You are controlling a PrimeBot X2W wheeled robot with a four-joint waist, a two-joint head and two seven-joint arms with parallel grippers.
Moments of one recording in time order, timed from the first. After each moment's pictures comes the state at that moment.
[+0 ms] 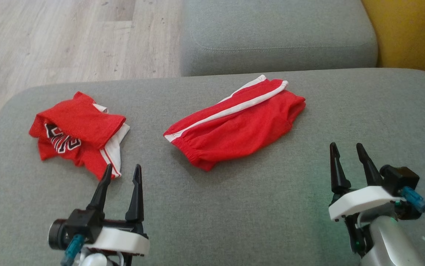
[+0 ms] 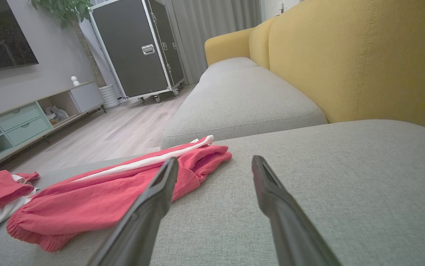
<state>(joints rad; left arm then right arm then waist) -0.05 0.07 -0.19 0.28 -0.22 -0.04 -0.25 -0.21 -0.06 0.03 0.57 0.23 0.13 -0.25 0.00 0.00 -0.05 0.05</state>
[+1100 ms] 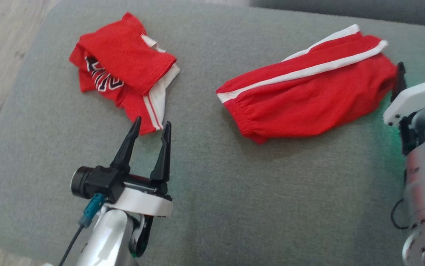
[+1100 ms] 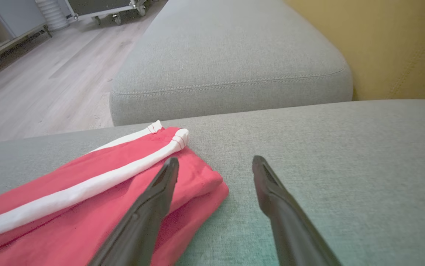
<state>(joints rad) -0.25 0.05 -0.30 0.29 -0.22 -0.08 -0.25 -0.81 -0.11 -0.55 1.01 -0.28 0.13 -0.05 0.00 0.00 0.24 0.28</state>
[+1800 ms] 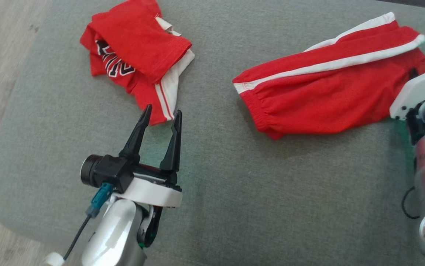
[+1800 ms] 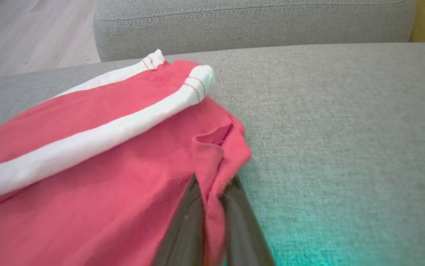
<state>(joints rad) -0.31 0.04 -0.36 0.29 -0.26 -0.05 -0.25 -0.94 -0.16 -0.69 1.19 -0.47 0.13 0.06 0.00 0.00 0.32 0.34</state>
